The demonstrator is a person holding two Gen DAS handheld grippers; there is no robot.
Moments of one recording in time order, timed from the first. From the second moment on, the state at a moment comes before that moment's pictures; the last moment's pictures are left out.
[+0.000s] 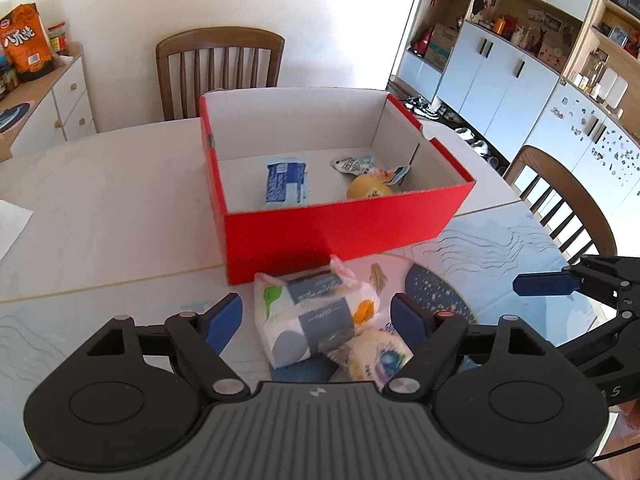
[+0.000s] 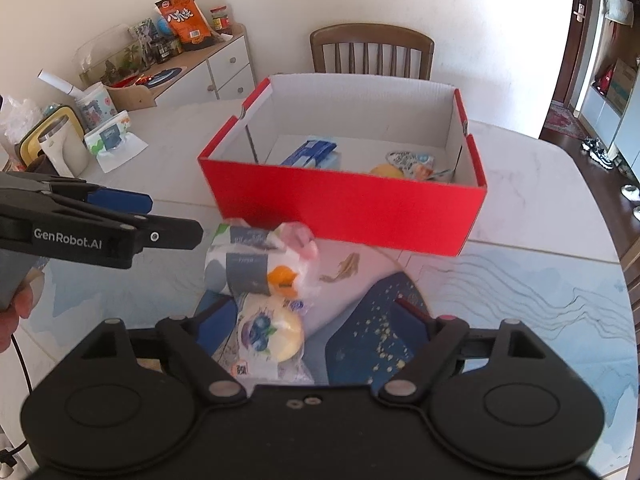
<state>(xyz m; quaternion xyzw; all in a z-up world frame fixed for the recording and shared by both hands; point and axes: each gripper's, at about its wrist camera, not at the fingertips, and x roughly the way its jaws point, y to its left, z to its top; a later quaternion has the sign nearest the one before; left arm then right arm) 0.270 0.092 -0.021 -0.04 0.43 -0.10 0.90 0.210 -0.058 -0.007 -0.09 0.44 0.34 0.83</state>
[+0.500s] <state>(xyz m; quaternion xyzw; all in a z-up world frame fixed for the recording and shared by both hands) 0.212 0.116 -0.052 -0.03 0.44 -0.08 0.89 0.152 -0.074 -0.024 -0.10 0.44 0.34 0.82</state>
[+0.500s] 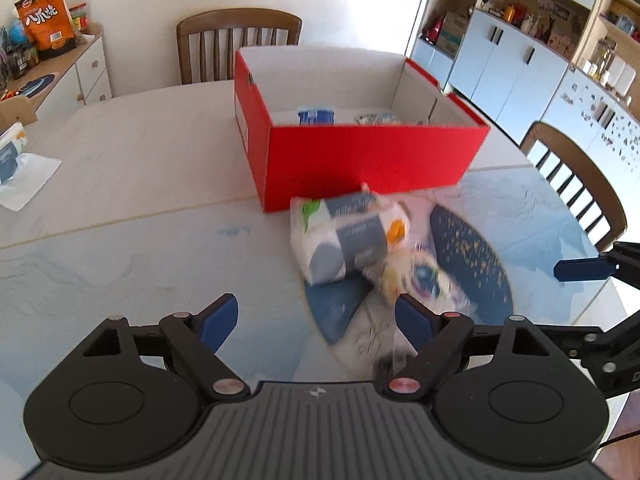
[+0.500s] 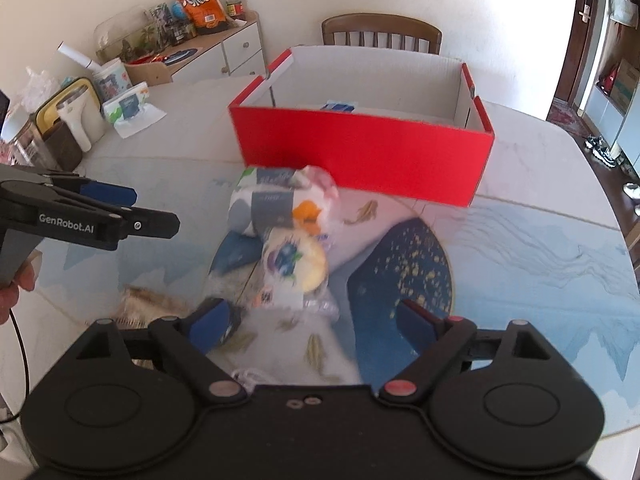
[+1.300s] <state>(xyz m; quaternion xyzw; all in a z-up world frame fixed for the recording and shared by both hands) 0.161 0.118 -0.107 -0.03 0.48 -0.06 0.88 0.095 -0.052 -0.077 -0.08 0.53 0.31 0.79</state>
